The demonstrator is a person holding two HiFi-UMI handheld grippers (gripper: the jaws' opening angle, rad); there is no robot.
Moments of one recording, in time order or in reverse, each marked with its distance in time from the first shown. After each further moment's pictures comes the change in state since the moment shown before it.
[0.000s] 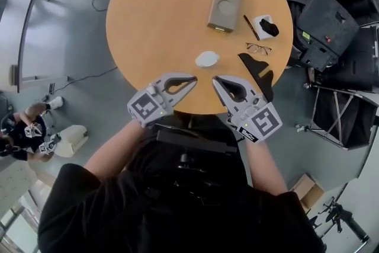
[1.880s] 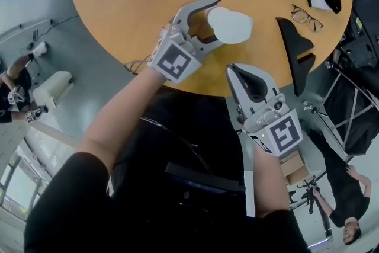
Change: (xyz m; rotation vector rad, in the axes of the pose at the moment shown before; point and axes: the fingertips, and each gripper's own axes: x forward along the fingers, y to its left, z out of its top) left arm 0.156 0.139 -0.264 0.223 0.043 0.226; right arm 0.019 -0.095 -0.263 0.158 0.111 0.038
